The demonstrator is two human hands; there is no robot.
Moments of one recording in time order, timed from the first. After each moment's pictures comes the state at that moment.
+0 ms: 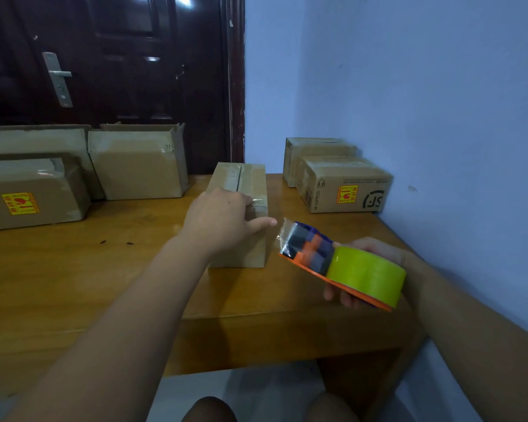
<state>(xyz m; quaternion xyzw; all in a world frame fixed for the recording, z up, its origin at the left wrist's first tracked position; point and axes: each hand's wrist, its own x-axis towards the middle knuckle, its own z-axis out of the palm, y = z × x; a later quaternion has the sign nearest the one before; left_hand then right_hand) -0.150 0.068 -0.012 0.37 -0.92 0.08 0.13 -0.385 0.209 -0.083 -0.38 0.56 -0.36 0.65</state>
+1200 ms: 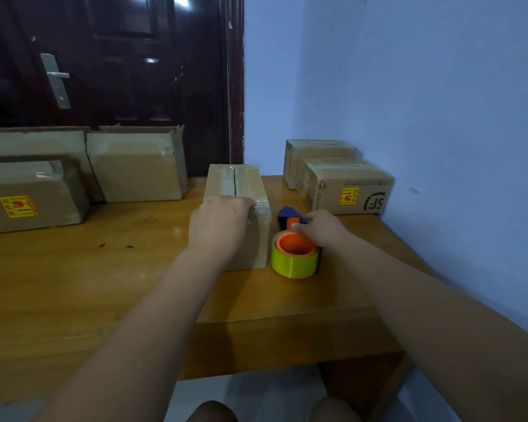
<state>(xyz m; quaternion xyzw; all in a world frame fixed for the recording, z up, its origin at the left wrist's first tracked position) -0.150 0.068 -0.025 0.39 -0.89 0.09 0.20 -0.337 0.119 -0.062 -0.38 0.87 -0.26 0.18</state>
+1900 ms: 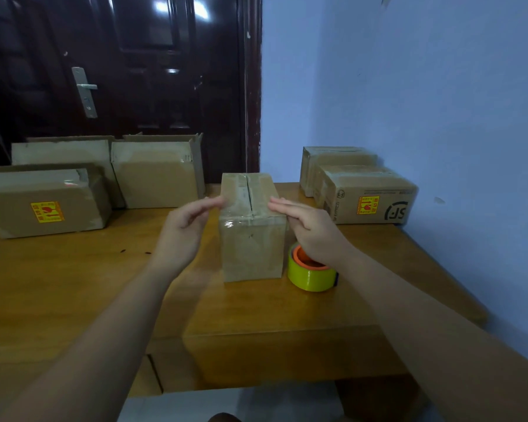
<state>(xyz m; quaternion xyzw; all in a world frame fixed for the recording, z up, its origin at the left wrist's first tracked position) -0.093 0.005 -0.059 0.24 -0.77 -0.38 0.45 -0.300 0.116 -0.056 -0.67 0.63 -0.39 0.03</state>
